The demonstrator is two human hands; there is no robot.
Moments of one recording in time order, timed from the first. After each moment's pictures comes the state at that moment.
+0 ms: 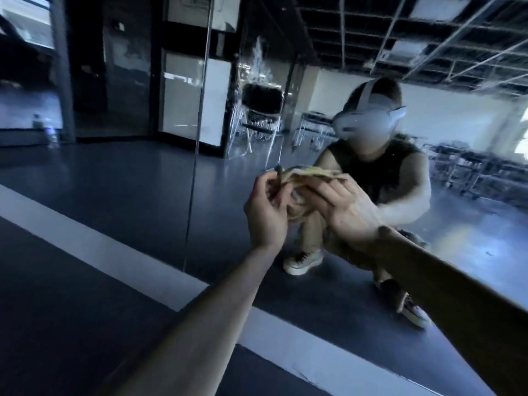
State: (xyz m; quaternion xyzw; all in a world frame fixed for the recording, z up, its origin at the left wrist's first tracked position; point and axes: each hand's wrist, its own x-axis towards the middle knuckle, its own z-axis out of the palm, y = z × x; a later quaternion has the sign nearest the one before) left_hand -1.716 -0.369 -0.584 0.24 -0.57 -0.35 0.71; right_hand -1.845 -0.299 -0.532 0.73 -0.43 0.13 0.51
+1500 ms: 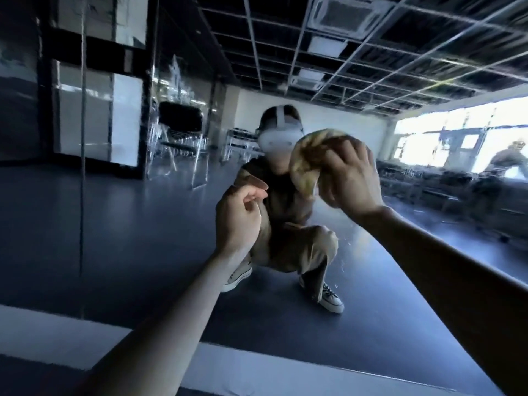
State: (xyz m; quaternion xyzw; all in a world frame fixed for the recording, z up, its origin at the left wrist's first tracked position) left_hand -1.765 -0.289 -0.515 0.16 -0.68 -0.36 0.61; right_hand -1.914 -0.171 -0.430 0.52 -0.60 0.17 0.59
